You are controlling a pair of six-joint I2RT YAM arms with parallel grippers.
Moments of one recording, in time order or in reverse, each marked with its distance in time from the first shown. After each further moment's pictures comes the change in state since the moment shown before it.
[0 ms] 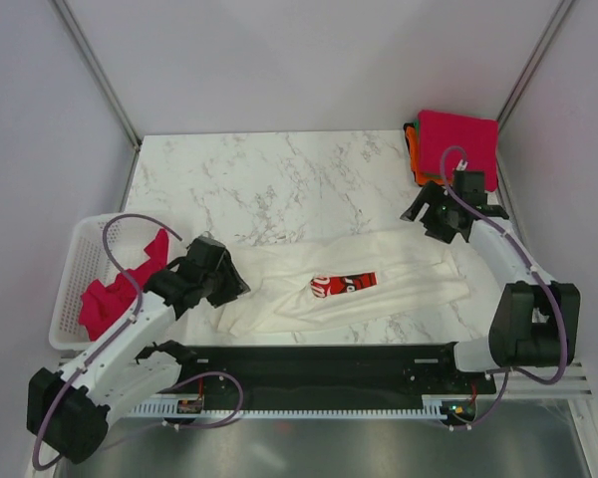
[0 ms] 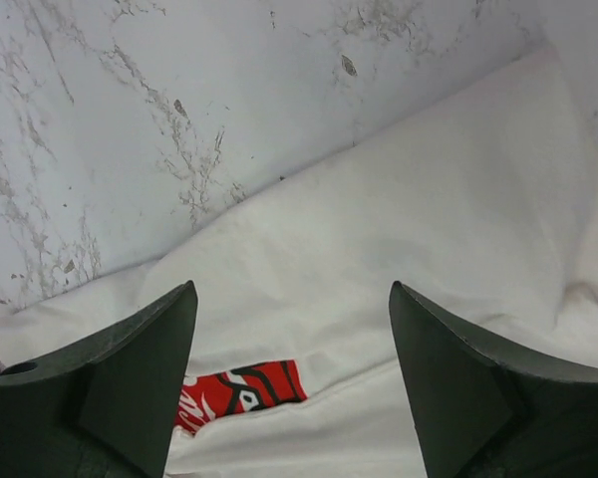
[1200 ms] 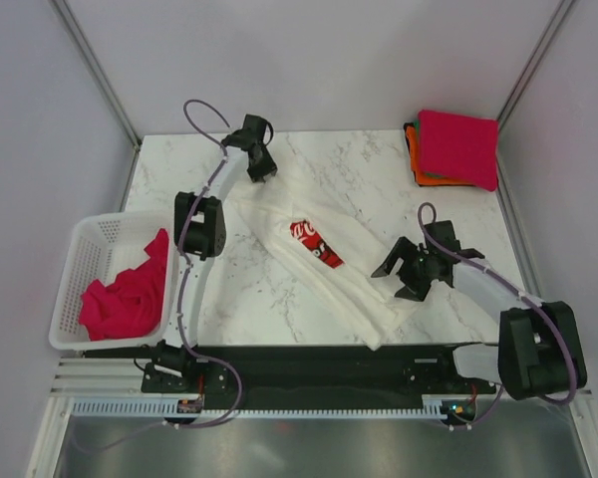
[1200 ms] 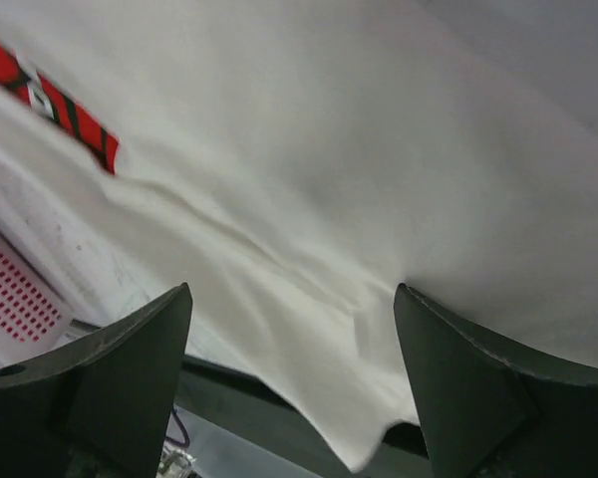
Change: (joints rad) left arm 0.213 1.683 1.662 -0.068 -0.065 0.223; right arm 0.148 -0.055 -0.351 0.054 -0.176 0.177
